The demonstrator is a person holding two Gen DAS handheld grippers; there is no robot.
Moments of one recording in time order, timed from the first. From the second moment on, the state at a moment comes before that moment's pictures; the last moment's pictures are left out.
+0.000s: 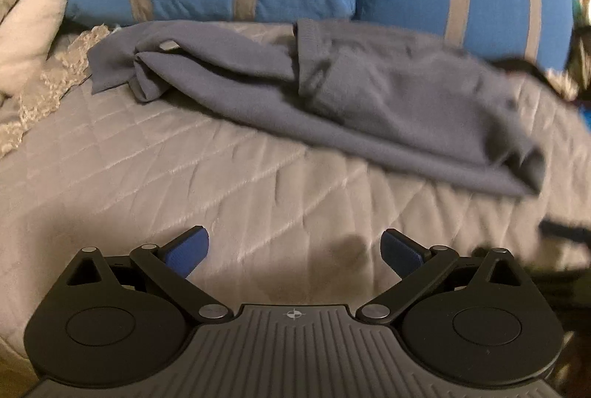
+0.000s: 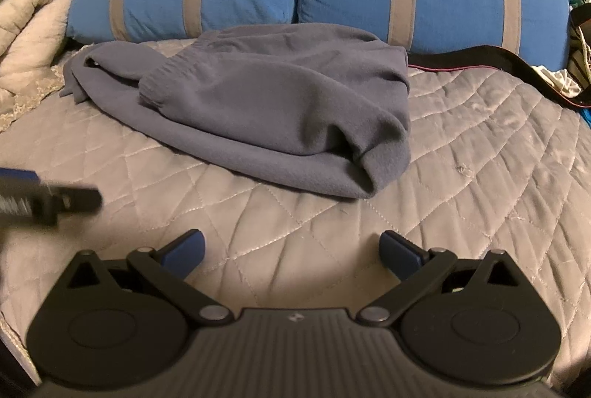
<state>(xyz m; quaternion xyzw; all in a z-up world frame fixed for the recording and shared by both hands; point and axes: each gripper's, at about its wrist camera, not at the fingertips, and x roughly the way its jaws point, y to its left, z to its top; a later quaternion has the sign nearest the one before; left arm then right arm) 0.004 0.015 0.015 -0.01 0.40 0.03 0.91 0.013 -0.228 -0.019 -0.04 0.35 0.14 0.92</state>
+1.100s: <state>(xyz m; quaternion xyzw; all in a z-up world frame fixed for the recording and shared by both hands) -0.007 0.039 0.074 -0.05 0.28 0.02 0.96 0.012 -0.210 0.019 -0.10 0.19 0.26 0.94</state>
